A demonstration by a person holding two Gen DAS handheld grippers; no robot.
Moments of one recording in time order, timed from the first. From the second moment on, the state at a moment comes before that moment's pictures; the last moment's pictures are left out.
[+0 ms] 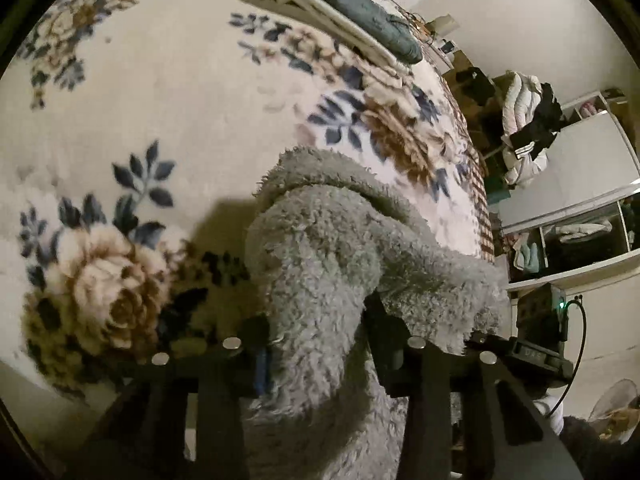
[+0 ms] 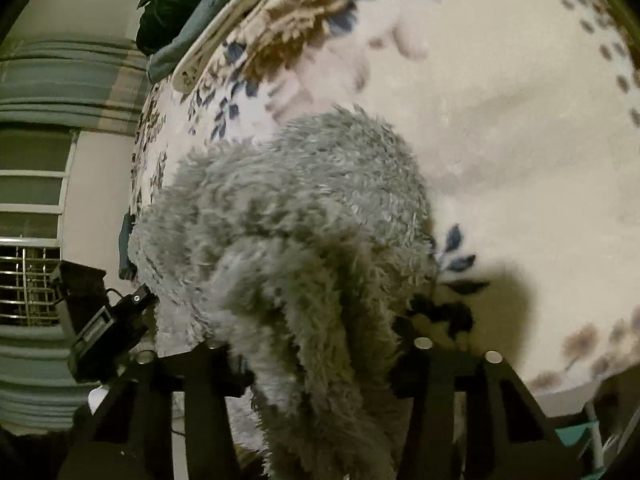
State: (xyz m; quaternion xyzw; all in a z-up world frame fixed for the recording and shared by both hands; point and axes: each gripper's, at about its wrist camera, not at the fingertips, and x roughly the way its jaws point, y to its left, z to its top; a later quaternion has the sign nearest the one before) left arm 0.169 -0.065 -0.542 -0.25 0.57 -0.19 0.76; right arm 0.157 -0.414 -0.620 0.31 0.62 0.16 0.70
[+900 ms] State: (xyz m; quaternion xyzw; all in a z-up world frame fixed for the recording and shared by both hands) left arm 0.329 -0.045 -0.471 -0.07 0.55 -0.15 0.82; right arm 0.268 -0.372 -0.533 0.27 0.60 0.07 0.75
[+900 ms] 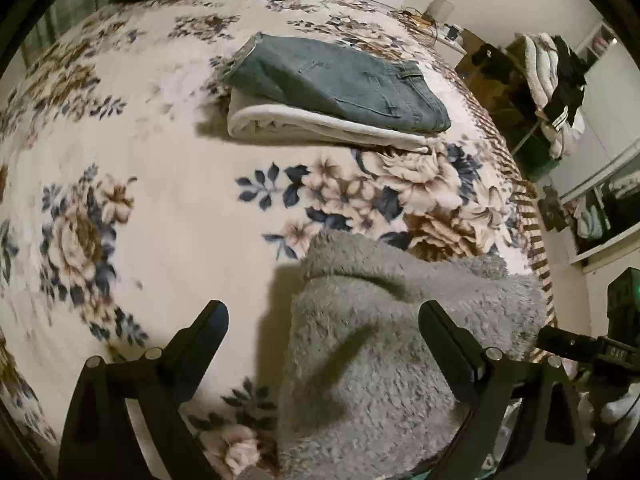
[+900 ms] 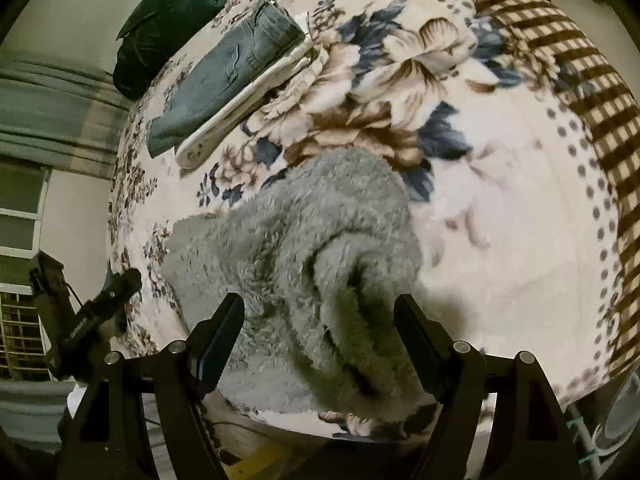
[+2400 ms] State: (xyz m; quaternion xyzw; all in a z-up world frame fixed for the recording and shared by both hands) left arm 0.404 -0.045 -0.508 -0.12 0.59 -0.15 0.78; right arm 0.317 -0.323 -0.516 0.01 0.71 0.13 0.69
